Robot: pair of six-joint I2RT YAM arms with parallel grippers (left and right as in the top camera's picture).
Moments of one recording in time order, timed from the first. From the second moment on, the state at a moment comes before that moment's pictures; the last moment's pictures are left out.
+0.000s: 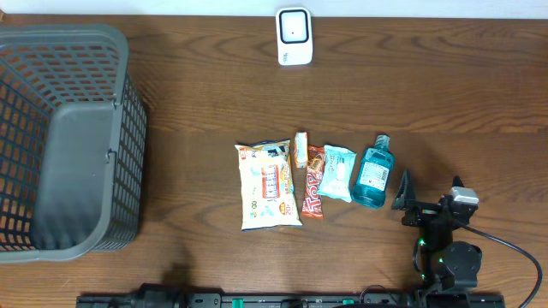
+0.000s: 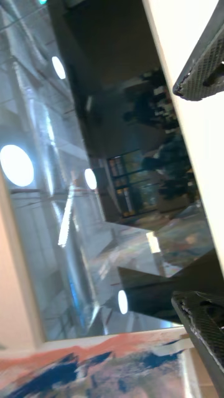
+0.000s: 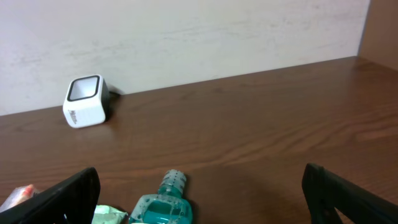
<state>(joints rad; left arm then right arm) -0.10 0.01 1.07 -0.41 0.10 0.25 0.01 0.02 0.01 -0.06 0.09 0.17</state>
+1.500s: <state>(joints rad) -0.07 0.01 1.09 -0.30 0.10 0.09 0.01 0.02 0.01 -0.06 -0.82 0.80</state>
